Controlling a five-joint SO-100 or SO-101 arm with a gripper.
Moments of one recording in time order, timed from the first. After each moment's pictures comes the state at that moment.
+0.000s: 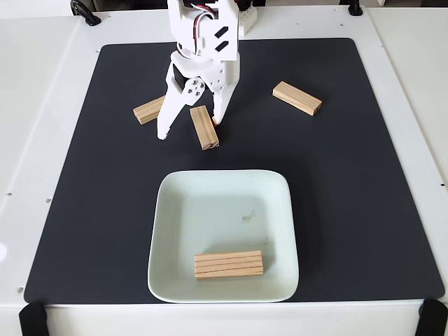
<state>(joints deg) -4.7 81.6 101.2 61.1 61.8</state>
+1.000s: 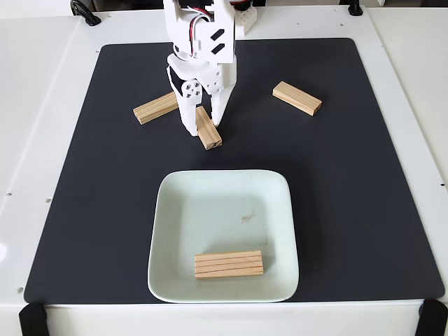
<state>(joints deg) -4.3 82.2 100.8 61.2 61.1</state>
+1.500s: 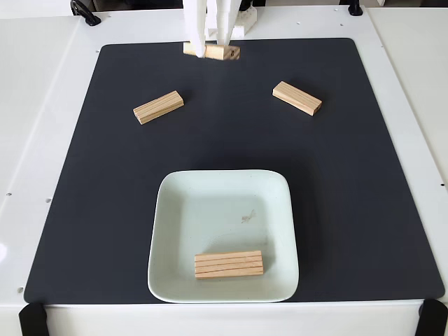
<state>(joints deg) -7.0 133.2 117.4 61.3 45.1</state>
